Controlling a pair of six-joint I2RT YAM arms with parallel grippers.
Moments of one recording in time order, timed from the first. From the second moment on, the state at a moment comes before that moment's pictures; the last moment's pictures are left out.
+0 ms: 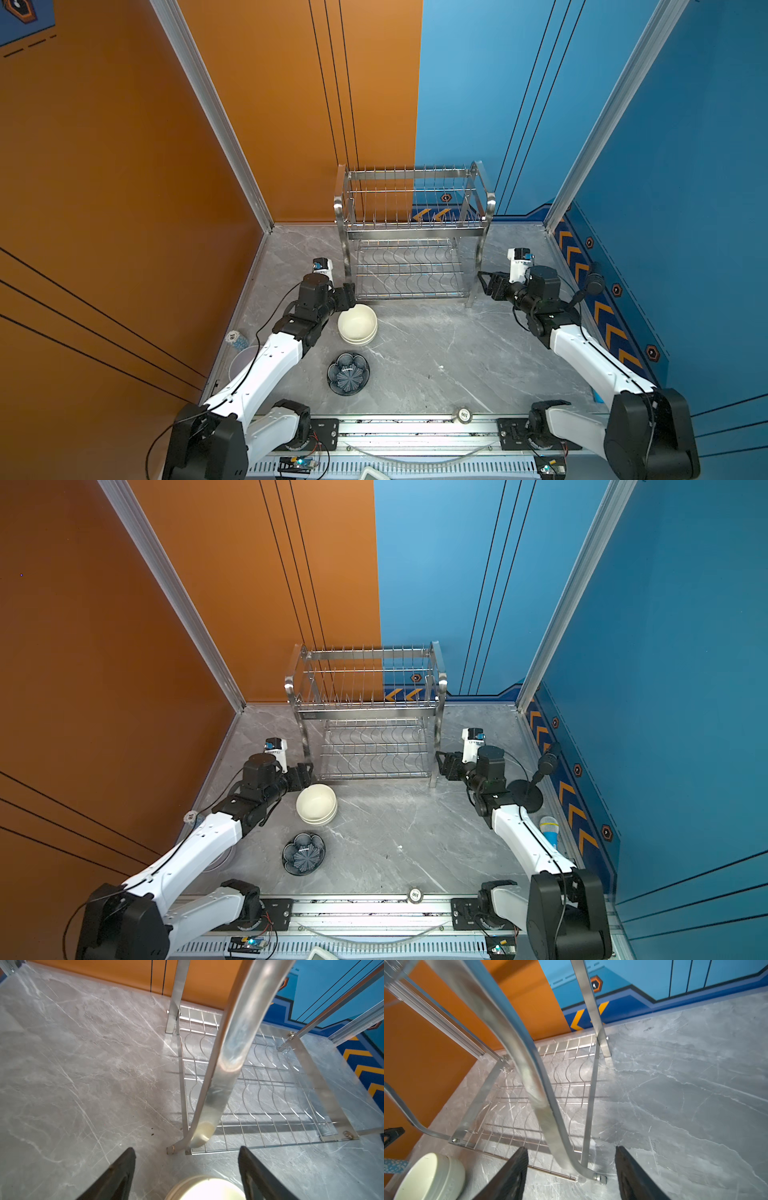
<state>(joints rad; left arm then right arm) -0.26 1.06 0.66 -0.12 -0.04 -0.38 0.10 1.13 0.64 0.12 -0.31 0.33</state>
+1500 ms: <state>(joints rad) -0.18 0.67 0.63 -0.38 -0.11 -0.54 1.18 1.46 1.03 -0.26 -0.11 0.14</state>
